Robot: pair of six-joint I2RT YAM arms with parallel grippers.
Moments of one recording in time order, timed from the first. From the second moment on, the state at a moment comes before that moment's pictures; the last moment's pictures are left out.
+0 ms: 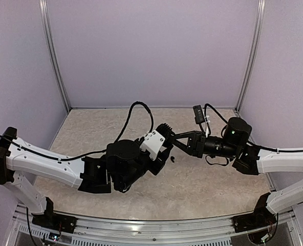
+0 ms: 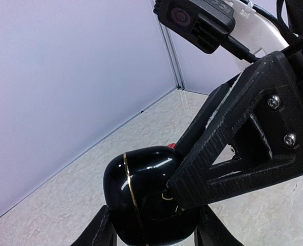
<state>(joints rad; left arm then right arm) -1.36 1.58 1.00 0.44 -0.71 0.20 0.85 1.21 0.62 0.63 -0.48 0.63</state>
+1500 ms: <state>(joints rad) -1.37 1.50 0.94 0.25 -0.46 0.58 0.87 1.18 0.65 0.29 -0.66 0.41</state>
